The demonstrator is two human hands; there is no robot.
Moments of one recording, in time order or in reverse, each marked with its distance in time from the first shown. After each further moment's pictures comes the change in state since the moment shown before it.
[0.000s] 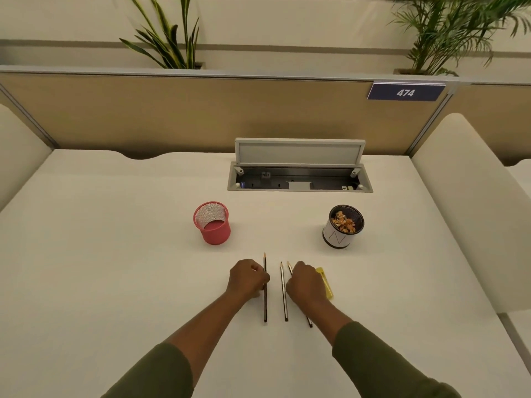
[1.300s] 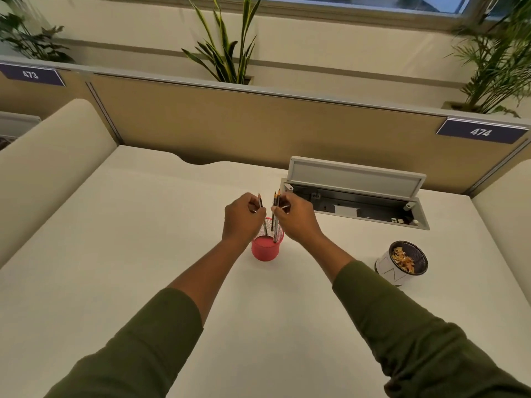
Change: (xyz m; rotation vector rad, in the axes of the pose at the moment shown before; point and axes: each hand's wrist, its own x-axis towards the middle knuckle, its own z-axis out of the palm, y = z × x) left_hand 0.059 0.071 -0.167 0.072 0.485 0.494; right_hand 0.070 -0.208 -0.084 0.515 0.133 -0.443
